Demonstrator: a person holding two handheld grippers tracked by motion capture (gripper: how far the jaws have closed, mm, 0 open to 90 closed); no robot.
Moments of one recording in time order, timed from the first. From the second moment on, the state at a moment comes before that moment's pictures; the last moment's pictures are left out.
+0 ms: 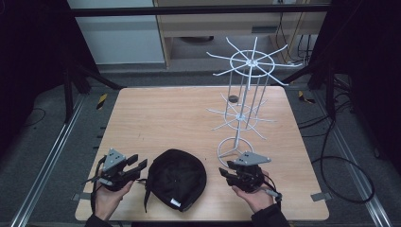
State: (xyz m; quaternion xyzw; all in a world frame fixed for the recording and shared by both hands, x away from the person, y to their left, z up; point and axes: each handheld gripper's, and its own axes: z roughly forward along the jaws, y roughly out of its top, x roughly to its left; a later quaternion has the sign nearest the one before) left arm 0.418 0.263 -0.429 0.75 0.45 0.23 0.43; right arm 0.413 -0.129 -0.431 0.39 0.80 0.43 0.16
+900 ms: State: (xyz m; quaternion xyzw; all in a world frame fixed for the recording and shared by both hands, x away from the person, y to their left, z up) left arm 0.447 0.235 -0.454 0.79 0.45 0.19 0.37; right arm 0.433 -0.071 -0.470 0.38 0.83 0.38 0.12
